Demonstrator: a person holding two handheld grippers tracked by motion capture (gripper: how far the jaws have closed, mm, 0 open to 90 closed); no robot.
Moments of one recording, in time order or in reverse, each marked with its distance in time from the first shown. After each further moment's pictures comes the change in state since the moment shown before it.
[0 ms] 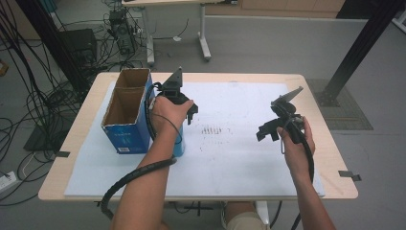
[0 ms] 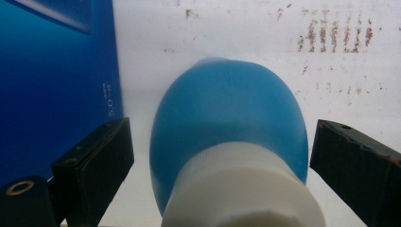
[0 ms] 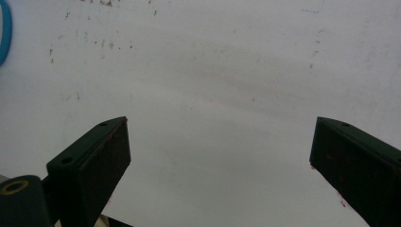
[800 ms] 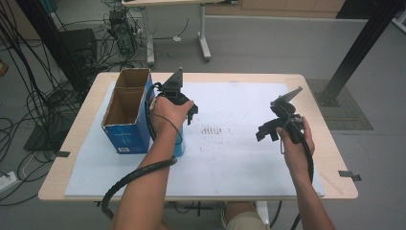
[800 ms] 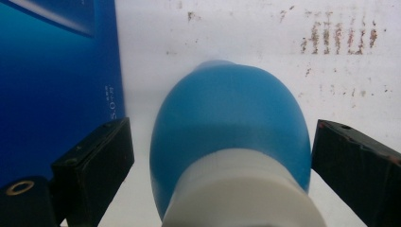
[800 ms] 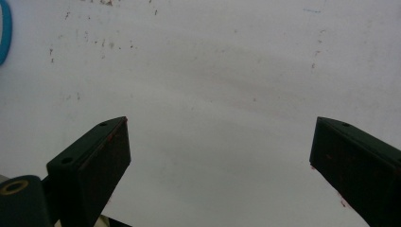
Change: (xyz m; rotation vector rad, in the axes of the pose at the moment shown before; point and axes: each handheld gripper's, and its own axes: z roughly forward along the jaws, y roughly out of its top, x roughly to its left) left arm -0.003 -0.001 0.001 -0.010 0.013 0.004; right arm 0.000 0.001 0.001 0.005 0.003 0.003
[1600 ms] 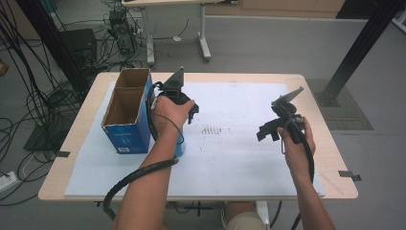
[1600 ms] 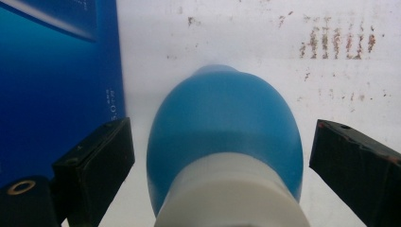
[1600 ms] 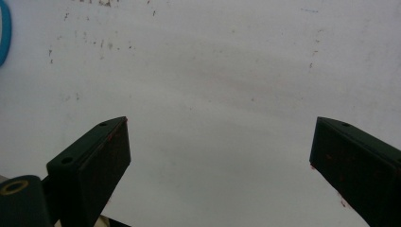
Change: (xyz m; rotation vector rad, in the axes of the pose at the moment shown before) left arm -0.003 -0.001 -0.001 -0.013 0.007 -0.006; right arm -0.002 -0.001 0.000 -0.004 0.002 0.002
